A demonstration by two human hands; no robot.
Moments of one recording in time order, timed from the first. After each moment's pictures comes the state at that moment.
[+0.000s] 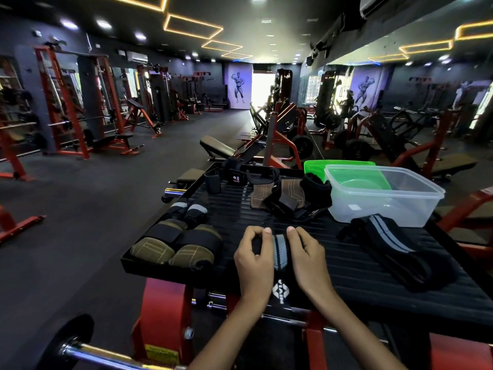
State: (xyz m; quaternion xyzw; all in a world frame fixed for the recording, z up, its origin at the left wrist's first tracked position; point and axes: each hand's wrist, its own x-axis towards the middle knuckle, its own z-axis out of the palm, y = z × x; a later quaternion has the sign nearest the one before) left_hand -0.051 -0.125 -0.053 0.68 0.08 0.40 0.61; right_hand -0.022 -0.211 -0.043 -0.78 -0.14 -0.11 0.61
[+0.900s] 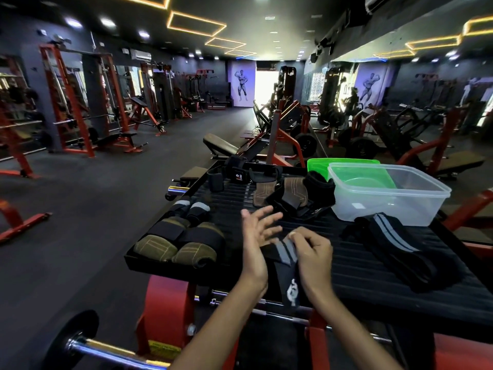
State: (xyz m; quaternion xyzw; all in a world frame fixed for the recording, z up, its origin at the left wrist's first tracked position) left_hand -0.038 -0.109 -0.034 0.56 0.02 0.21 0.80; right_hand -0.018 -0.210 -0.042 -0.68 -0.16 -0.15 0.70
